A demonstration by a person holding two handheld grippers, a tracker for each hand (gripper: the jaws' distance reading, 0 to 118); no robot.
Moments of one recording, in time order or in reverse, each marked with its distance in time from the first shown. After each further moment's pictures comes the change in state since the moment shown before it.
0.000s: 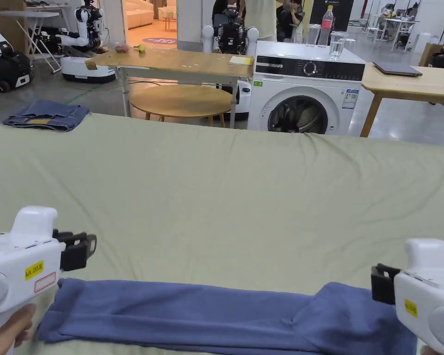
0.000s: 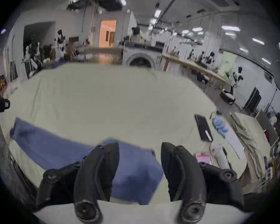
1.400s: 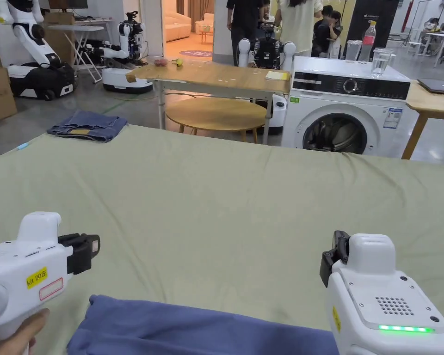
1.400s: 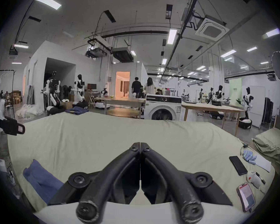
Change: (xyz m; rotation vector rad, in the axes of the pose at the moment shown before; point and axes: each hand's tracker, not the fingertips) left arm -0.068 0.001 -0.006 -0.050 -0.029 0.153; right arm -0.130 0.023 -0.016 0.432 0.168 -0.038
